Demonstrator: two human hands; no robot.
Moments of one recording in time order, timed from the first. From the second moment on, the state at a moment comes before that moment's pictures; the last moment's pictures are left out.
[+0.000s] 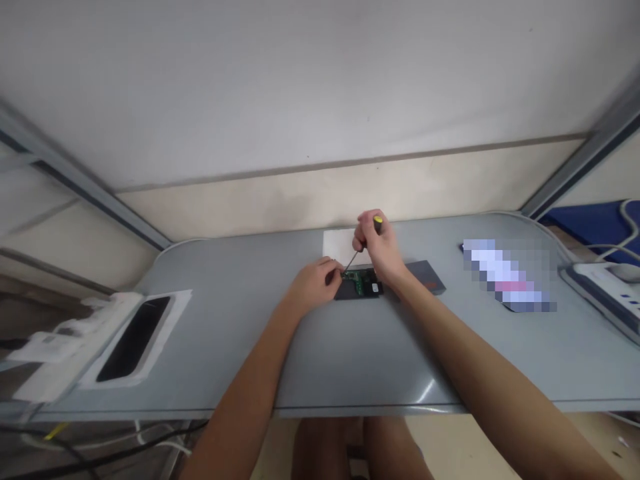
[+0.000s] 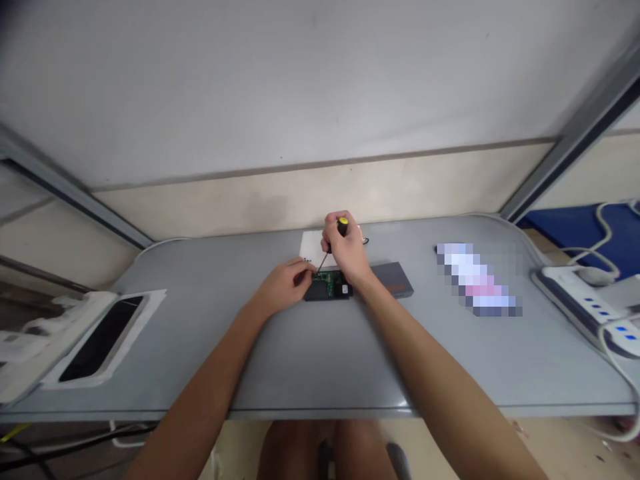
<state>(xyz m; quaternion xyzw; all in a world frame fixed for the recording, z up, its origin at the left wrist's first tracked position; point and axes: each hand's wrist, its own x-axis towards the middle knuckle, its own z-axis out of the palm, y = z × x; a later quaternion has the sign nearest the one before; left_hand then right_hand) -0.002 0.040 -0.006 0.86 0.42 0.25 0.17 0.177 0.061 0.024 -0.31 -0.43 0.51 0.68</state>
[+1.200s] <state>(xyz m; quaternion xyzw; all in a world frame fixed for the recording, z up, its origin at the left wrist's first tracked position) -0.012 0.030 0.020 0.85 0.43 0.17 0.24 0.207 0.033 0.071 -0.37 -0.52 0.26 0.72</state>
